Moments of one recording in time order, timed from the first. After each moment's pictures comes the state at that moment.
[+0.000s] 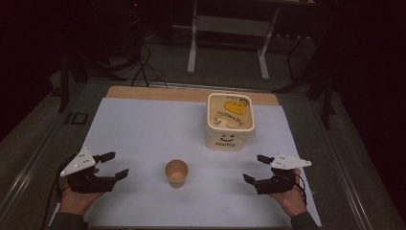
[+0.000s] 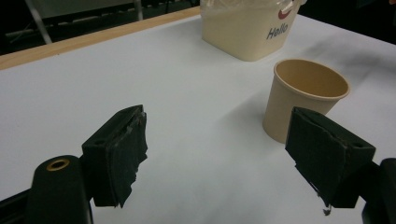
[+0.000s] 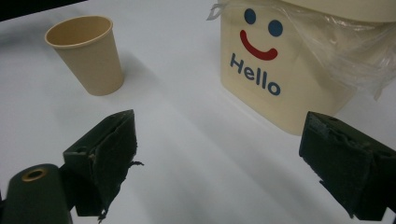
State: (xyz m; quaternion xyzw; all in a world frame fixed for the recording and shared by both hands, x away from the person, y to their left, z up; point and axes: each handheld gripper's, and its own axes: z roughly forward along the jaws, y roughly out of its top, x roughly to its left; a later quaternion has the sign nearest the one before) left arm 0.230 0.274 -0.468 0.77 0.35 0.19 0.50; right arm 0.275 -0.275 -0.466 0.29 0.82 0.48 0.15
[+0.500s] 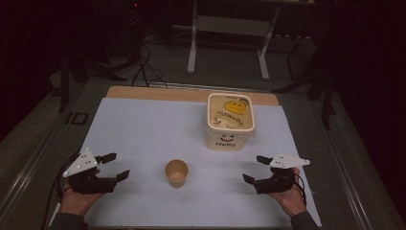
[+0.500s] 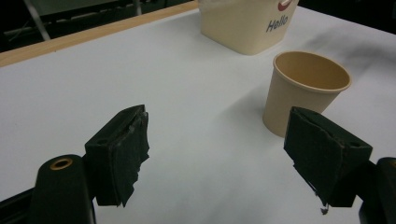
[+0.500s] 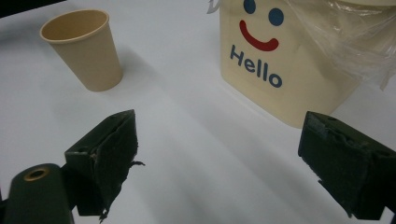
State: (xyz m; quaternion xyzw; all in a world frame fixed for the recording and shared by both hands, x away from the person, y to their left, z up) left arm 0.230 0.272 -0.470 0.78 0.35 0.19 0.49; right arm 0.277 -0.276 -0.469 0.30 0.82 0.47 0.14
